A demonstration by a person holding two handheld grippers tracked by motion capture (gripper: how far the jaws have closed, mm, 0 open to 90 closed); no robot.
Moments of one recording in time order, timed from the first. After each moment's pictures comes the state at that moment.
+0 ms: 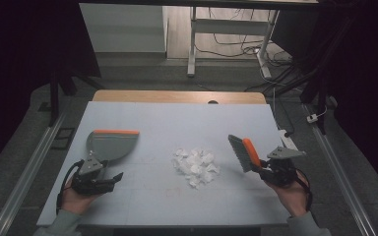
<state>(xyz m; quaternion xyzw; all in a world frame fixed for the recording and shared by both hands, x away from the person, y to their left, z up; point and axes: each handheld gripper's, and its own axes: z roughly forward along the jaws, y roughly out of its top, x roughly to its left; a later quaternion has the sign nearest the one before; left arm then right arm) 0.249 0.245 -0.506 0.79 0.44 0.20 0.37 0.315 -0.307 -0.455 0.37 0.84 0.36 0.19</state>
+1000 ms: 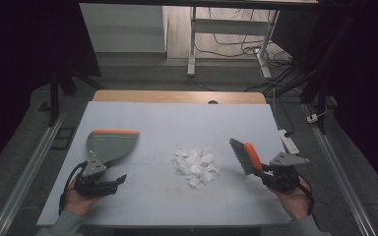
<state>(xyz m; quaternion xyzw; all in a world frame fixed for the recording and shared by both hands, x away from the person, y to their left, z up) 0.247 0.237 -0.506 0.80 0.43 0.20 0.37 0.306 -0.313 -0.464 0.35 0.84 0.37 0.20</state>
